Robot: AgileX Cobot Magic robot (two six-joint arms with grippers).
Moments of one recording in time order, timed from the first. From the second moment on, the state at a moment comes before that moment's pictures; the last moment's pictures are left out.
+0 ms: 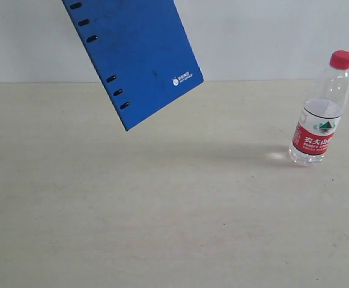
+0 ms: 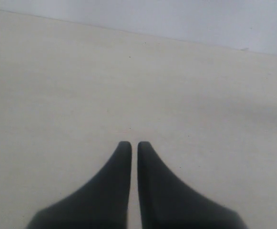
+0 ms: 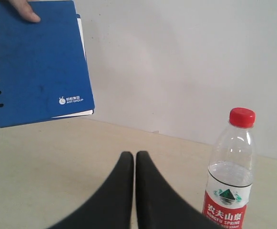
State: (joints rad) left arm -0.06 0.14 0.00 -0.02 0.29 -0.16; right arm 0.28 0.21 -0.17 -1.75 -0.13 1.73
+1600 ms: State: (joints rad) left arm -0.06 0.13 0.00 -0.02 0.28 -0.15; right arm -0.08 0.00 0.00 -0.63 0.08 0.66
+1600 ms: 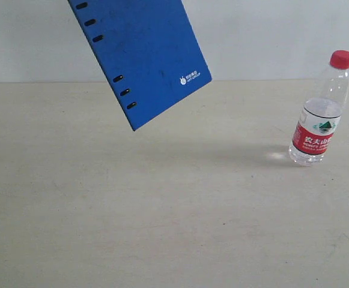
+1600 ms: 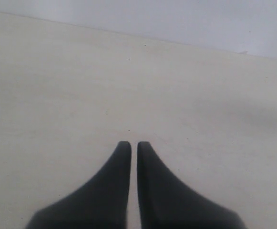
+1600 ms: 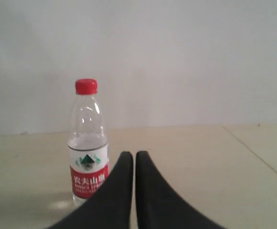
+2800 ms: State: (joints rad) left arm -0.06 0.13 0.00 -0.02 0.28 -0.15; right arm -0.15 0.00 0.00 0.18 0.38 -0.15
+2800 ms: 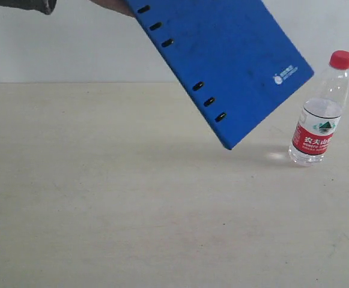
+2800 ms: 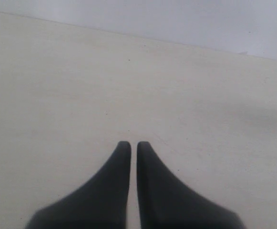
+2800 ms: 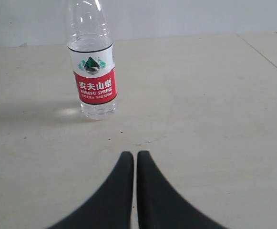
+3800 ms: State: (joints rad) left arm 0.02 0.00 0.00 0.00 0.34 0.04; right arm -0.15 0.00 0.00 0.18 0.38 -0.15
